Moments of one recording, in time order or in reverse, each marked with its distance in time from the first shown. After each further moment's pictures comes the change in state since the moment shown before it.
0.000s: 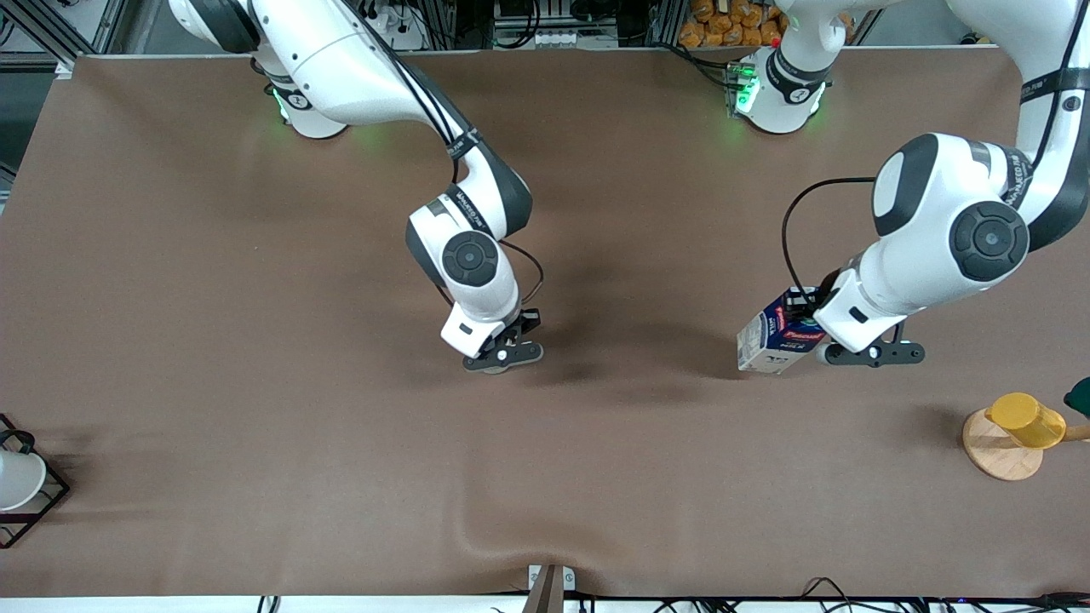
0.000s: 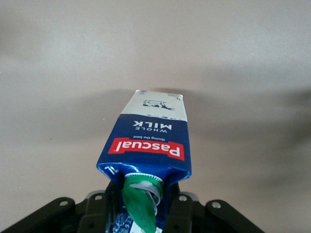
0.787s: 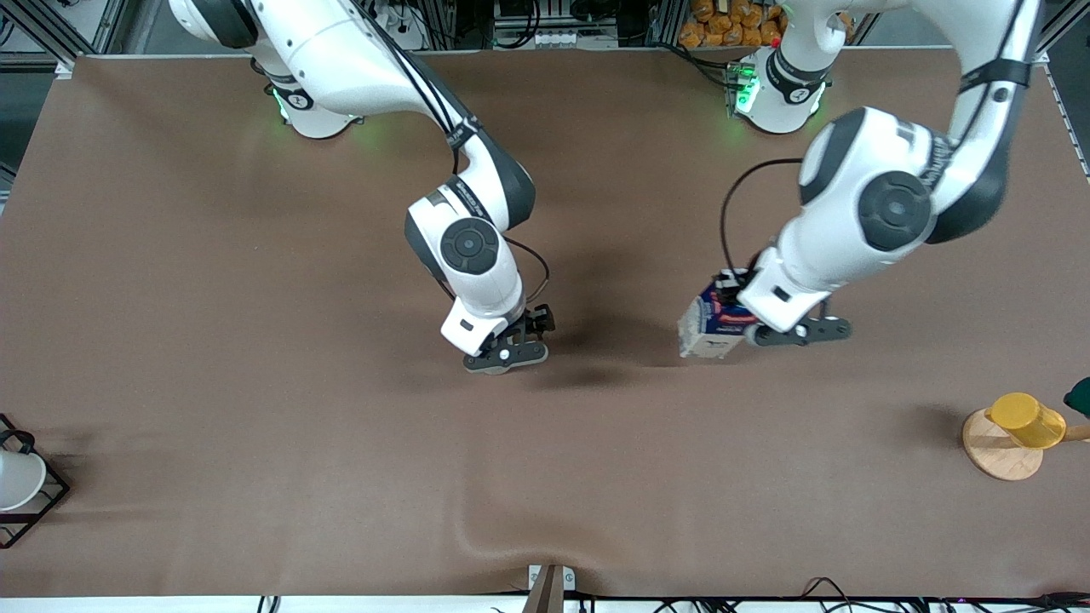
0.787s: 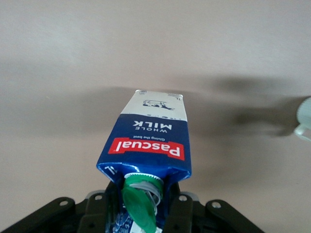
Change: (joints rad) left arm -0.161 0.005 -0.018 0.036 -0.058 -0.002 -0.244; right arm -0.001 -0.047 -0.022 0.057 -0.002 -0.042 0.010
